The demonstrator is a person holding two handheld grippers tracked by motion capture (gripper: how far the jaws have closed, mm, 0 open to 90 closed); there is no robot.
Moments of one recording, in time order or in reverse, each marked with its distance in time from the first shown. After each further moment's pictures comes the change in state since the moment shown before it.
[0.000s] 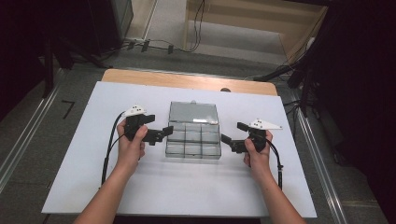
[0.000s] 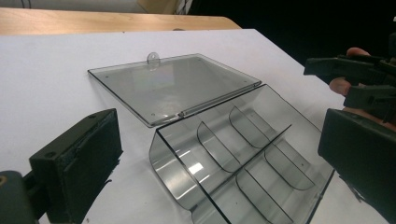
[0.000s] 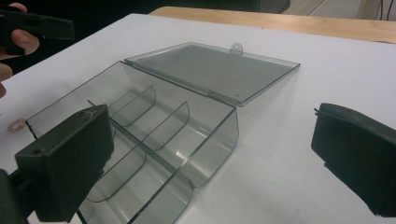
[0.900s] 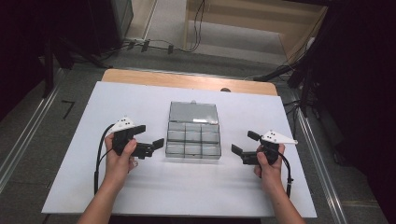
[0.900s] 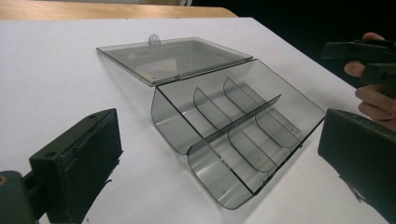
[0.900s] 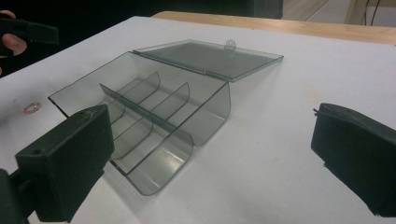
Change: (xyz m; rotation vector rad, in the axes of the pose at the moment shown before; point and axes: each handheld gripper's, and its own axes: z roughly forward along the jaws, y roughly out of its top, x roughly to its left) left arm -0.008 -0.028 -0.039 0.002 0.019 0.022; right arm 0.003 -0.023 -0.044 -0.039 -0.020 -0.023
